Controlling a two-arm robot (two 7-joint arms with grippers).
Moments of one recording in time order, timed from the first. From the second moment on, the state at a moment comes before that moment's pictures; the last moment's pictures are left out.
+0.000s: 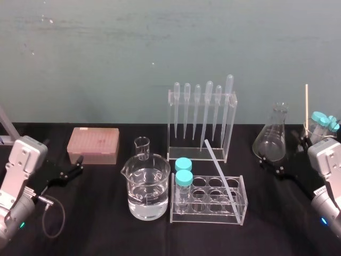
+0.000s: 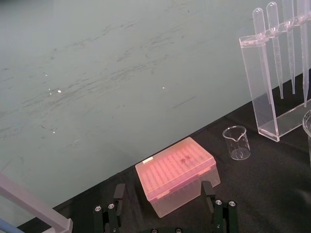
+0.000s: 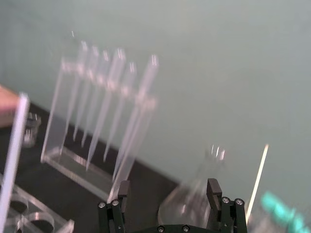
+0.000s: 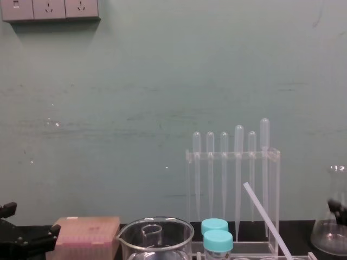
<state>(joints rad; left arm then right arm) -0.20 0.60 0.45 -1.41 -0.25 -0.12 0.03 0.19 0.60 -0.44 -1.43 0.20 -0.22 -0.05</state>
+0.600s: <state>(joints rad) -0.20 0.60 0.45 -1.41 -0.25 -0.12 0.03 0.31 0.54 -0.50 -1.42 0.22 -0.46 0.19</state>
